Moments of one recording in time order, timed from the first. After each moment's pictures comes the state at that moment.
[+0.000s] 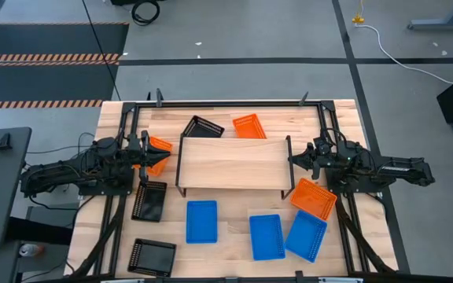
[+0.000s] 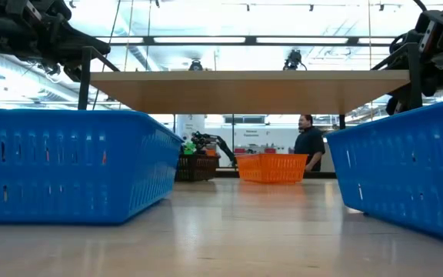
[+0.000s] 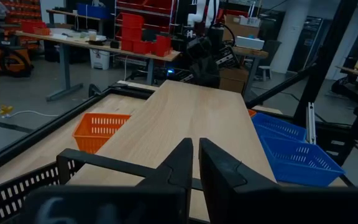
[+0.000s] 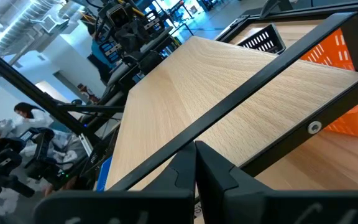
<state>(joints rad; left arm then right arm) 0.21 0.18 0.20 -0.03 0.06 -0.15 -0.12 0.03 0.06 -0.14 -0.03 0.68</state>
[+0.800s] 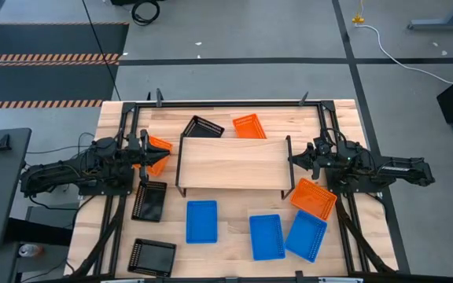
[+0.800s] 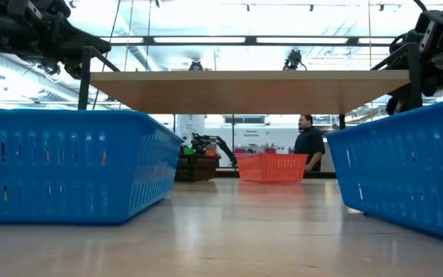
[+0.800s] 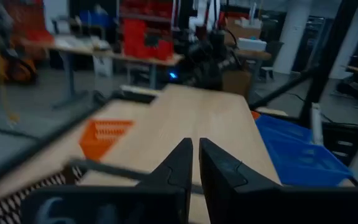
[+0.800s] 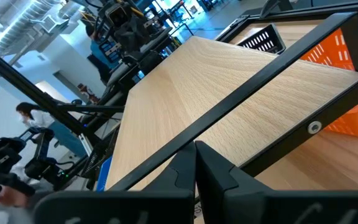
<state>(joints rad) 0.21 0.18 0.20 0.00 0.04 -0.09 -0.12 0.03 0.06 -0.14 -0.03 0.68</state>
